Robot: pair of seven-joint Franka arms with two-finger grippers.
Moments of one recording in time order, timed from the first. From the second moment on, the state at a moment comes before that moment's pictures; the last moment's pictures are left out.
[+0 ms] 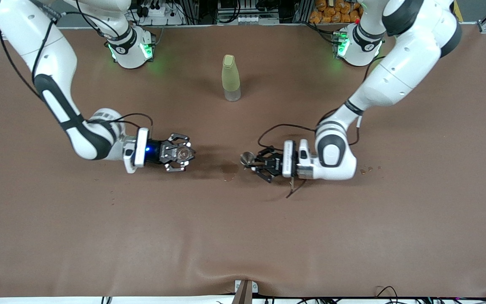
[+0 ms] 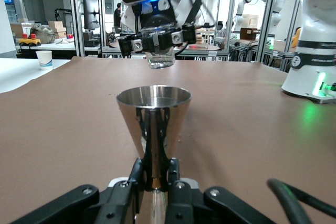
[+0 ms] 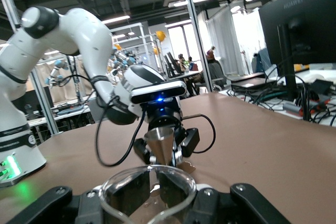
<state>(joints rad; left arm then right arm) -0.06 0.93 -0.54 -1.62 -1.38 2.26 2.40 -0.21 0.57 0.48 -2.08 1.71 2.00 -2.42</state>
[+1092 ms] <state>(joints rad) -0.26 0.96 -0.46 -1.57 -1.59 2.35 2.48 -0.21 0.53 0.77 -2.21 2.21 2.23 -2.43</state>
